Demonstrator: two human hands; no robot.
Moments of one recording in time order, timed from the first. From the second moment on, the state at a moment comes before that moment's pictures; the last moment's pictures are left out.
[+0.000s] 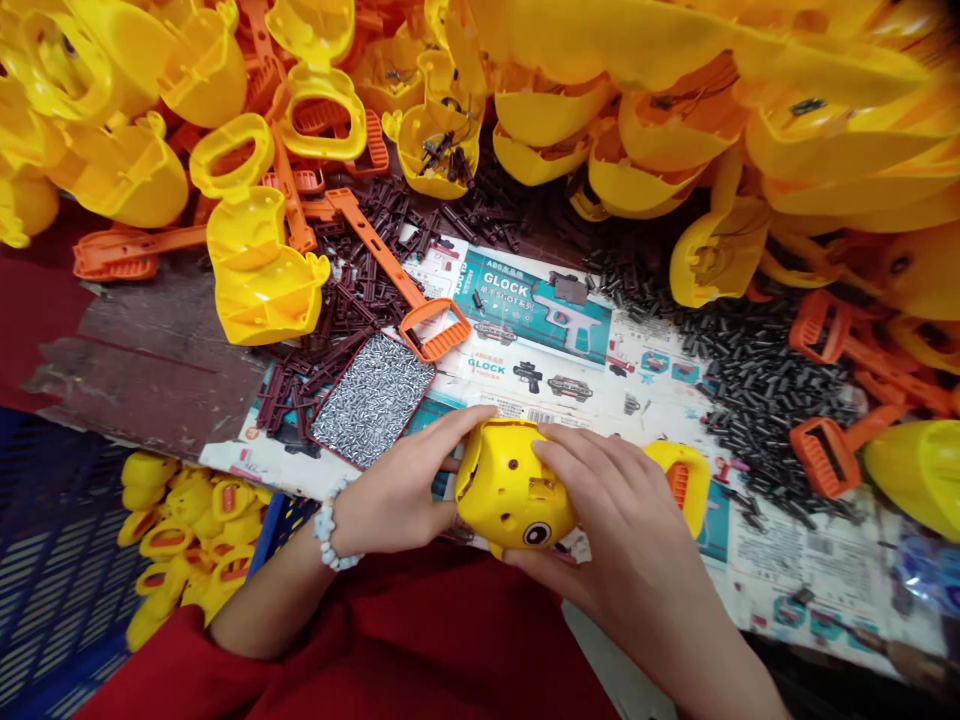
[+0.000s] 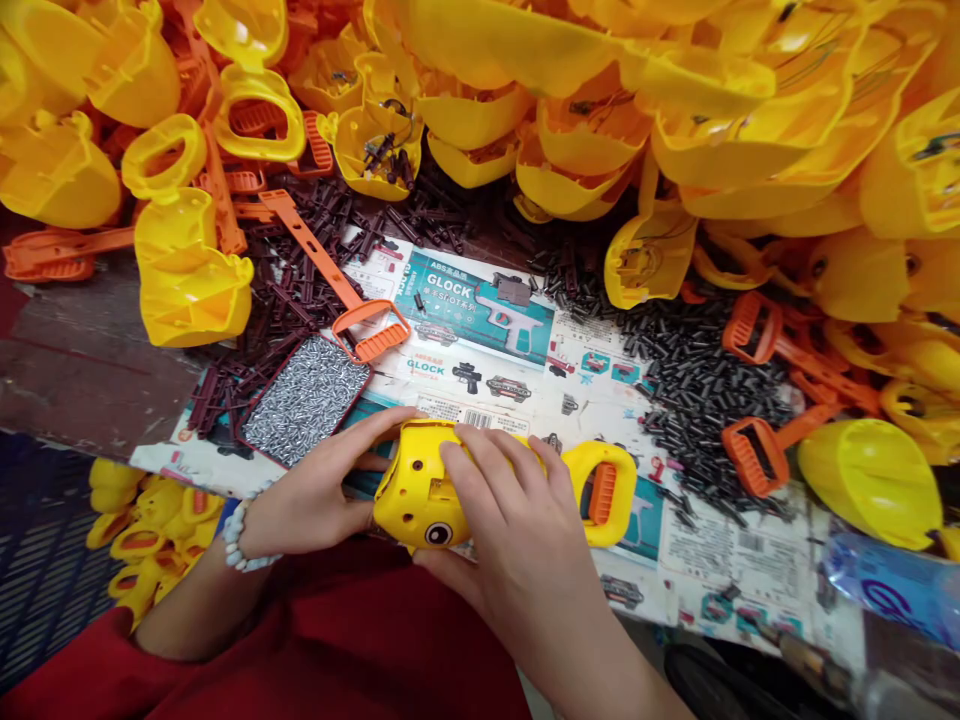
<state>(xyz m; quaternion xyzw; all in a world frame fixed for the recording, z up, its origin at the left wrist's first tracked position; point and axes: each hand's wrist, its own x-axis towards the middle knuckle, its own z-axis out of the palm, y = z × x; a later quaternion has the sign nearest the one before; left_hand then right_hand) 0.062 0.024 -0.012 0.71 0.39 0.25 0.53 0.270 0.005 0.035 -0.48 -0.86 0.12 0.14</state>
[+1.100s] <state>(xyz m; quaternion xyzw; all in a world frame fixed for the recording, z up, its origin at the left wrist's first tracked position) 0.094 0.008 0.002 0.71 0.43 0.42 0.37 0.269 0.000 0.028 -0.51 -0.80 0.05 0.32</state>
